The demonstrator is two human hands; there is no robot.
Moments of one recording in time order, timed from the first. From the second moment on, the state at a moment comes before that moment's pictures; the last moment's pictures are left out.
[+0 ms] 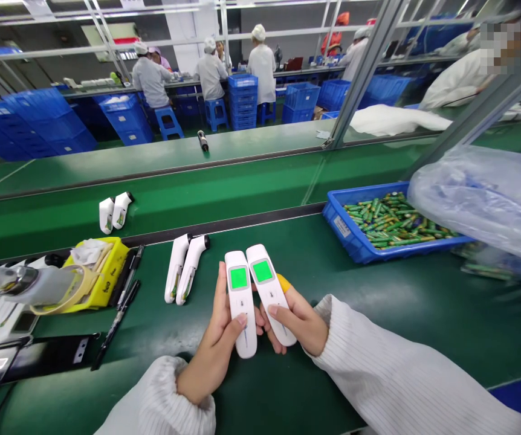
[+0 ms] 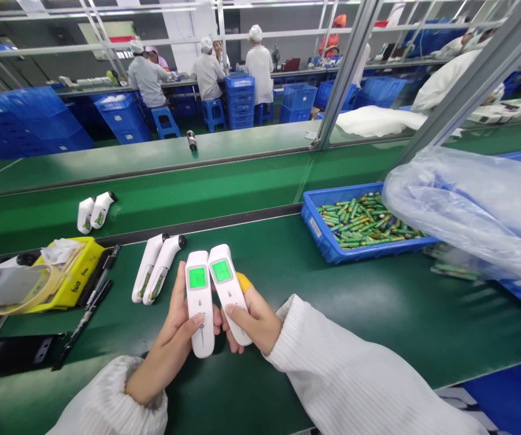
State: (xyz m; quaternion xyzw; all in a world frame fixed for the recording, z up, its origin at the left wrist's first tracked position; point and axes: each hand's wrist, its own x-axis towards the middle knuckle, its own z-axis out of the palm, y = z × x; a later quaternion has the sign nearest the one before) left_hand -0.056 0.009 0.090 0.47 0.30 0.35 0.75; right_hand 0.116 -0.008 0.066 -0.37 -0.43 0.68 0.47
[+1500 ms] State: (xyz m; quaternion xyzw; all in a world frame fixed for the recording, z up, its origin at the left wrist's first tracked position) left_hand -0.051 0.012 0.088 0.46 0.35 0.38 0.72; right_hand 0.118 0.004 0.071 -0.33 -0.34 0.74 0.48
